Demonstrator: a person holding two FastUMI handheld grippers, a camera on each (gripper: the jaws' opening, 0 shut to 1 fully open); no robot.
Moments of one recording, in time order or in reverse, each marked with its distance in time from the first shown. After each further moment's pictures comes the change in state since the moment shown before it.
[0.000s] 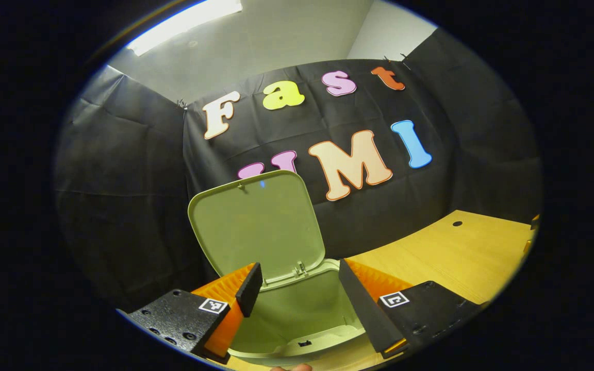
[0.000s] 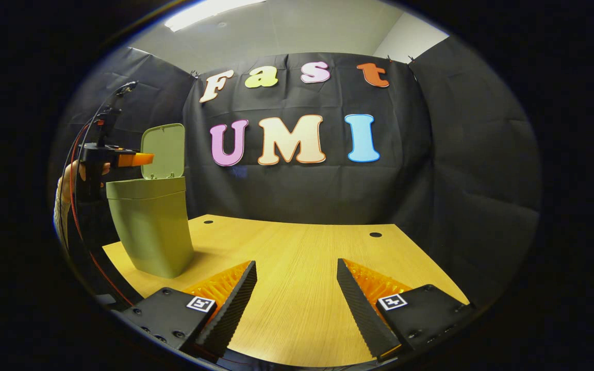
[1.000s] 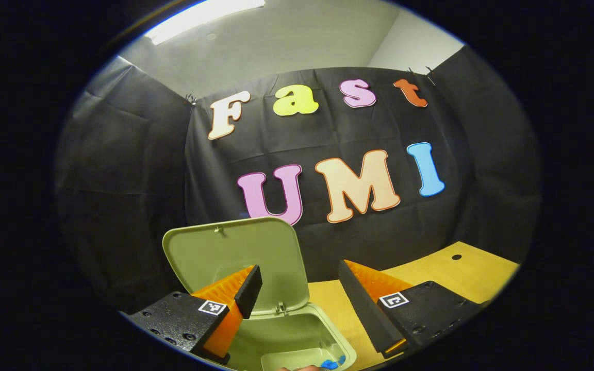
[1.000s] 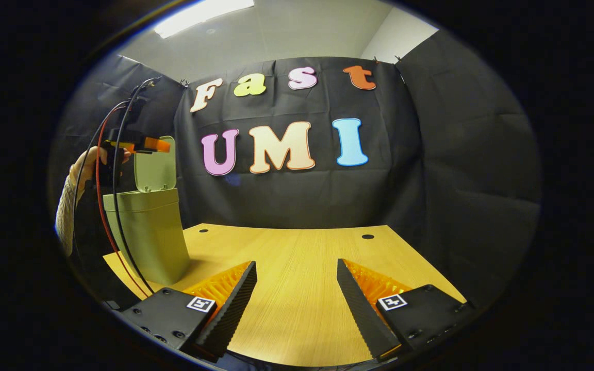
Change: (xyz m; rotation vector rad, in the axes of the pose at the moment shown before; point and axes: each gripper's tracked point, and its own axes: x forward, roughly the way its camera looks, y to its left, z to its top) left arm 0.059 -0.012 0.078 -0.096 -0.029 0.044; right arm -0.017 -0.020 0.012 0.053 -0.027 -0.029
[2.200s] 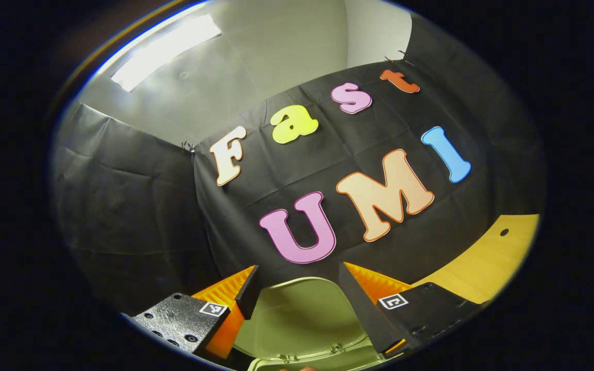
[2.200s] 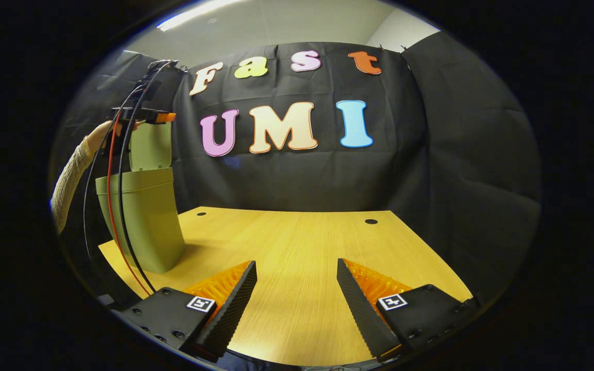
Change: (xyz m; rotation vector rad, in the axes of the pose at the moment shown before) left arm 0.057 0.039 0.042 0.245 -0.129 0.089; right arm 0.023 -0.002 -0.027 -0.009 0.096 -0.006
